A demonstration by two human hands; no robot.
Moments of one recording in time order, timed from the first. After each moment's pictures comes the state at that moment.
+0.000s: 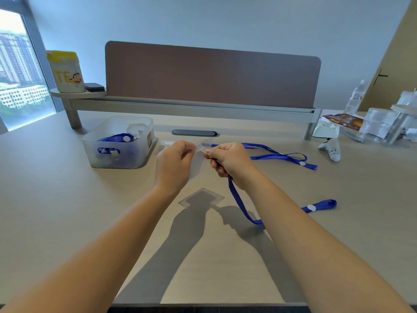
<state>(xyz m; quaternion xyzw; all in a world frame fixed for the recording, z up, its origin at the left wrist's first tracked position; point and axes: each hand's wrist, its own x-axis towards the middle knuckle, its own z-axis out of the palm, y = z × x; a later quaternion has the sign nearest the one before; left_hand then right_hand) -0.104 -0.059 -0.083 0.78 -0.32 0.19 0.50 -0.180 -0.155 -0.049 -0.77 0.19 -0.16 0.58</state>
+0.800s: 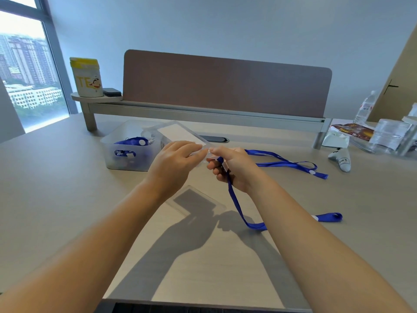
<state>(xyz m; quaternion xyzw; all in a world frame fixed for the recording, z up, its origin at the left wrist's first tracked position) -0.088 -0.011 -0.065 0.75 -0.54 0.36 0.13 -0.174 -0.133 -0.037 -0.71 0.20 -0.11 0.67</state>
